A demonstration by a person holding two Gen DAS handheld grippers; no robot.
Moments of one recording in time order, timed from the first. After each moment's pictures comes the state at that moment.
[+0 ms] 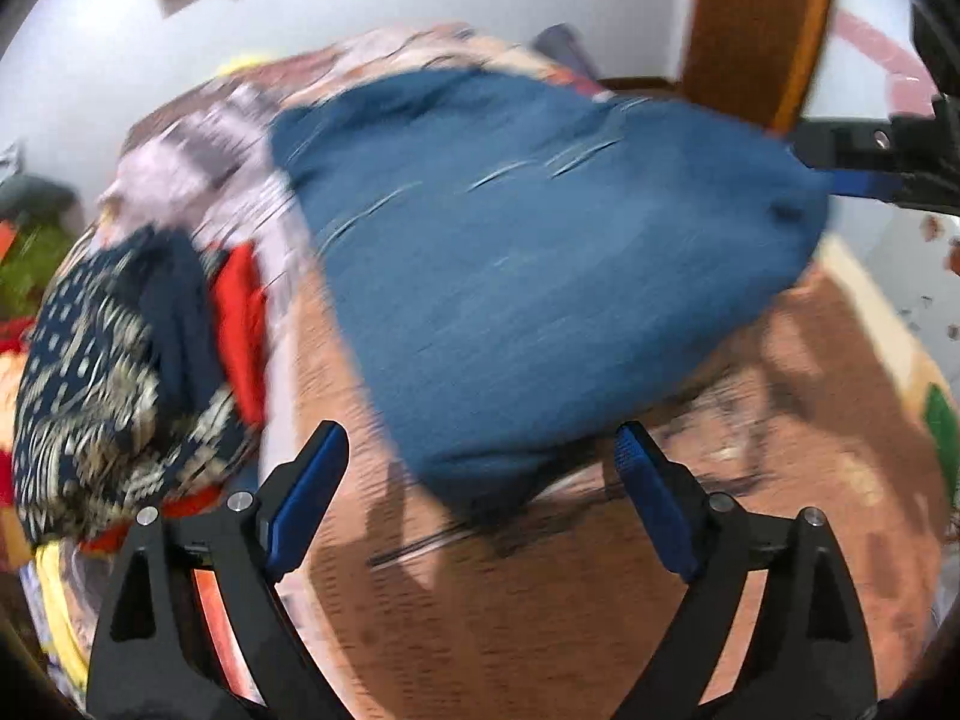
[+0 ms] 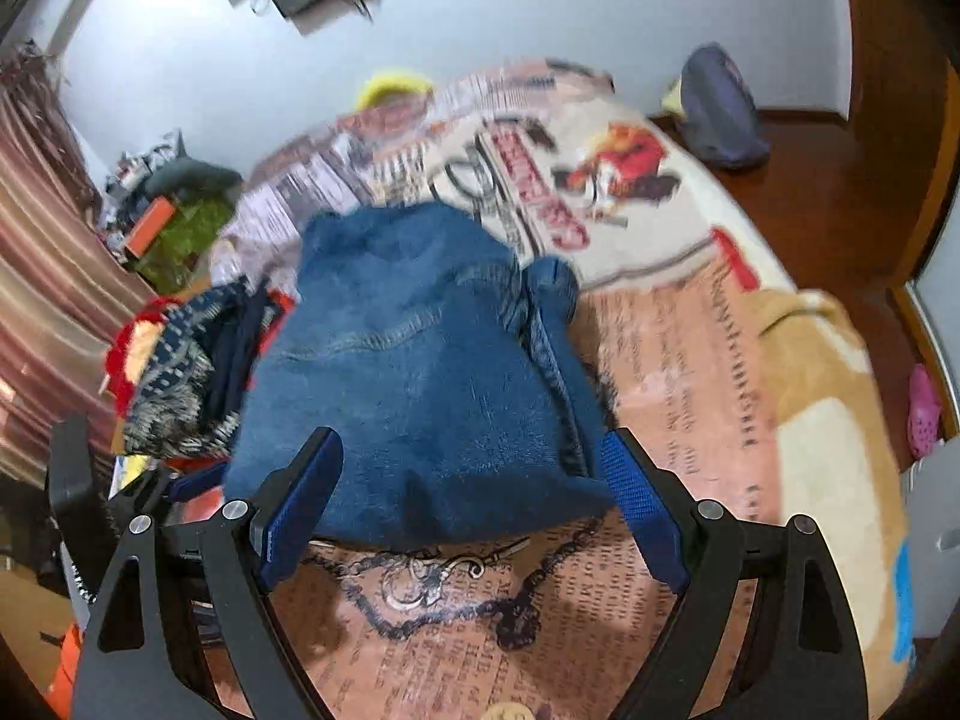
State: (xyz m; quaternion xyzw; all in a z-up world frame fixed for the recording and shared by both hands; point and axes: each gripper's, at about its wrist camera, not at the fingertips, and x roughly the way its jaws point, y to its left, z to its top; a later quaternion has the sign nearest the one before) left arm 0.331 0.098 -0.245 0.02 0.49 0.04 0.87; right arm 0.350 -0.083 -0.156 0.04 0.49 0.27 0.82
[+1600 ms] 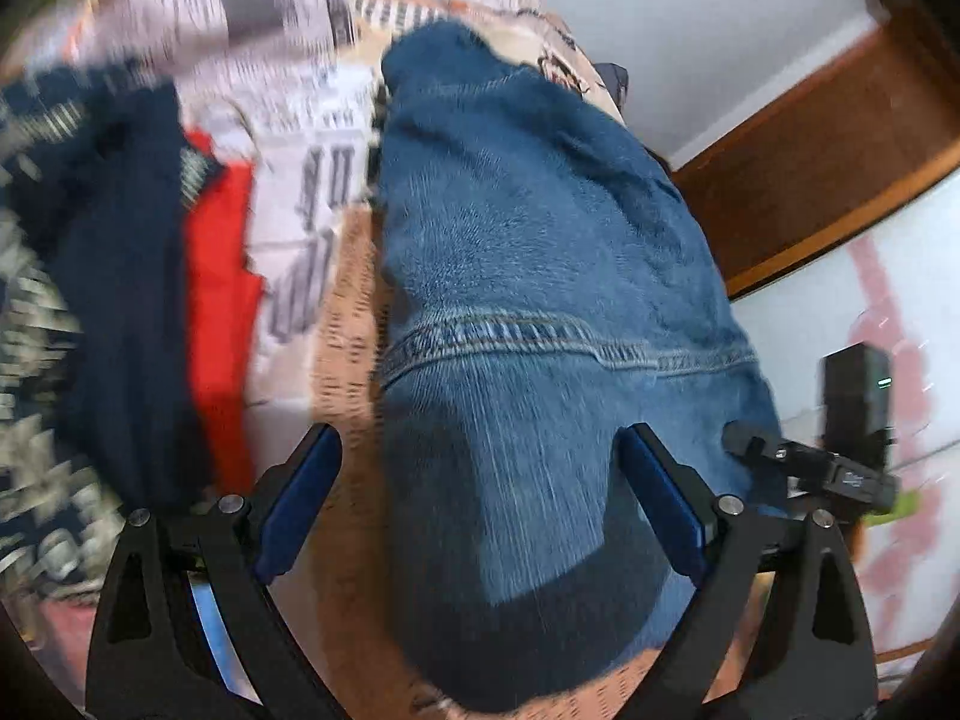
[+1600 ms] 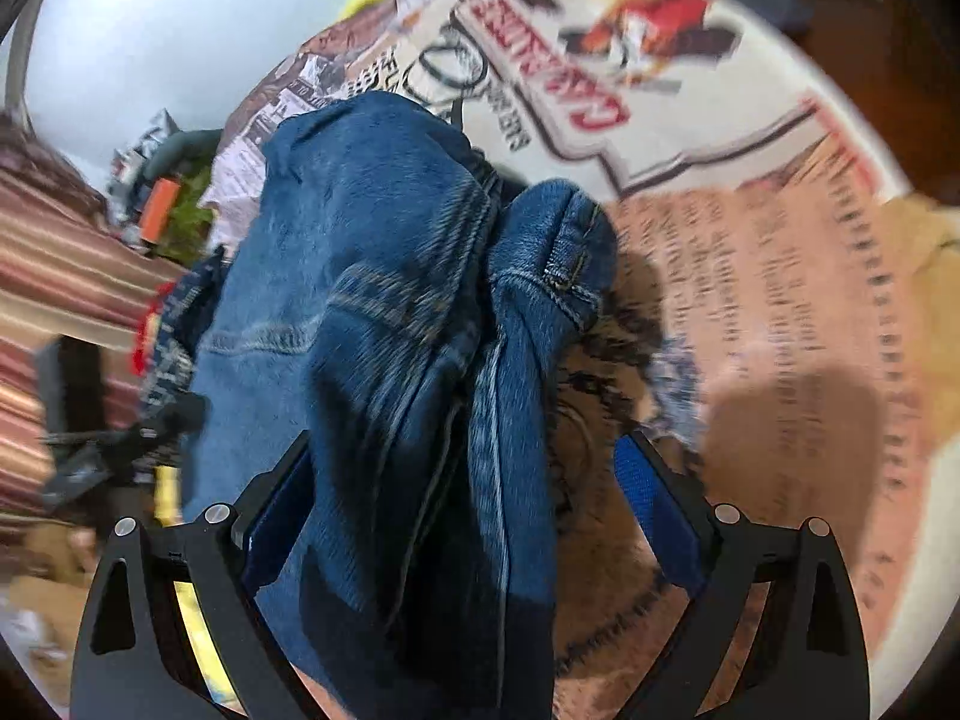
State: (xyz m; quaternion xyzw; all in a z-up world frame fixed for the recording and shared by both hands) left arm 0.418 0.214 -0.258 -0.30 0.51 -0.05 0.81; right arm 0.421 -0.064 -0.232 0.12 0.60 0.33 0.72
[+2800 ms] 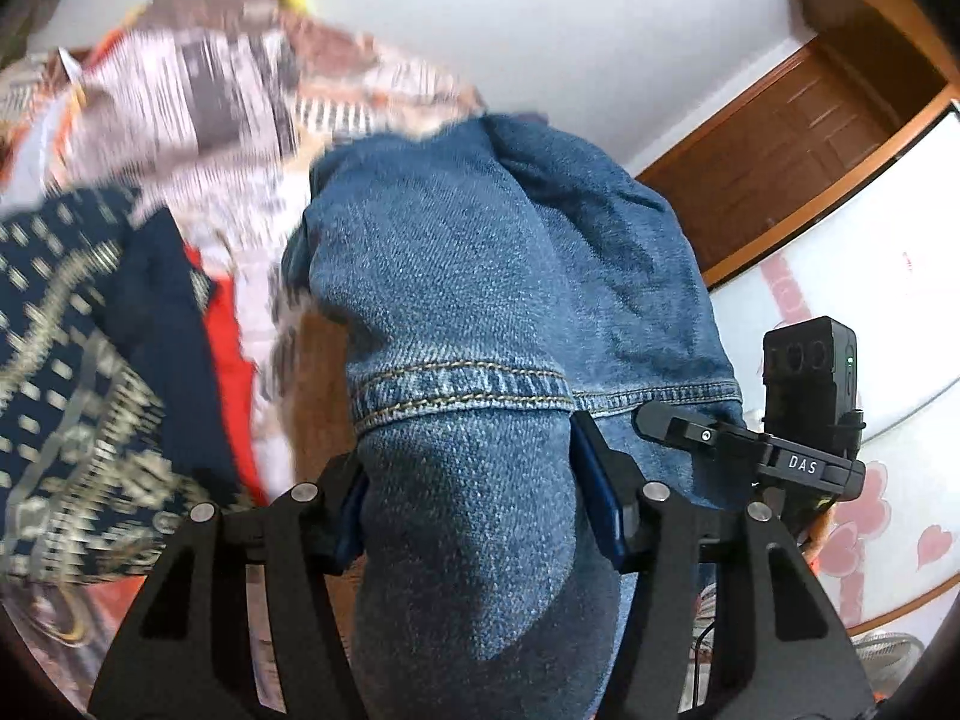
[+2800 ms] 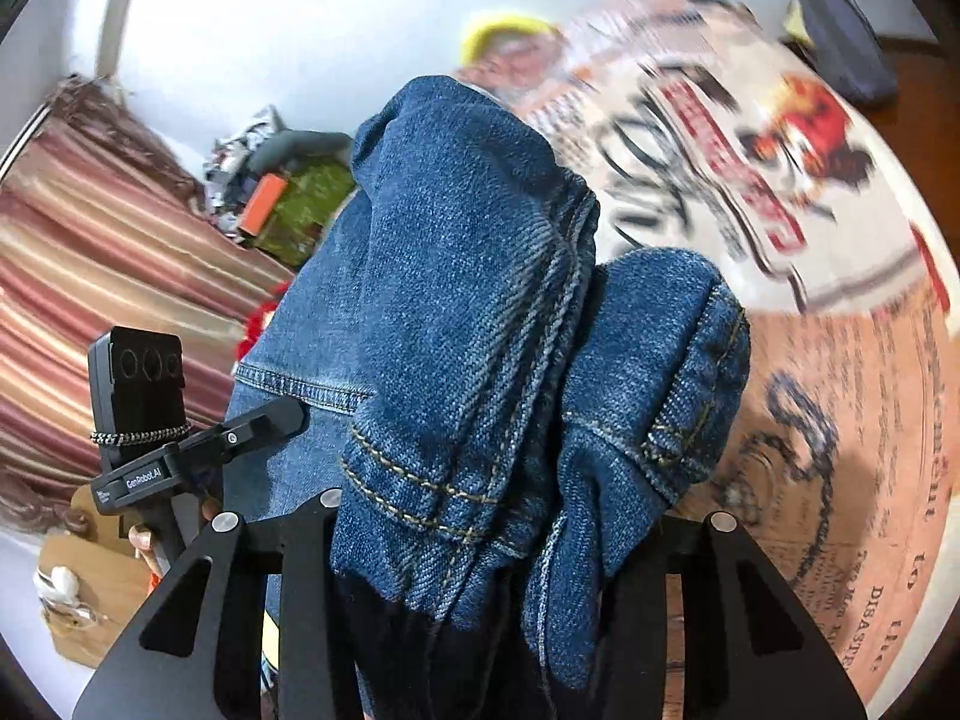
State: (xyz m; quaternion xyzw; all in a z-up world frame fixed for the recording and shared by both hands) left arm 0.370 0.239 -0.120 -0.29 0.43 -0.10 0.85; right arm 0.382 0.012 -0.114 0.12 0.53 0.42 0.72
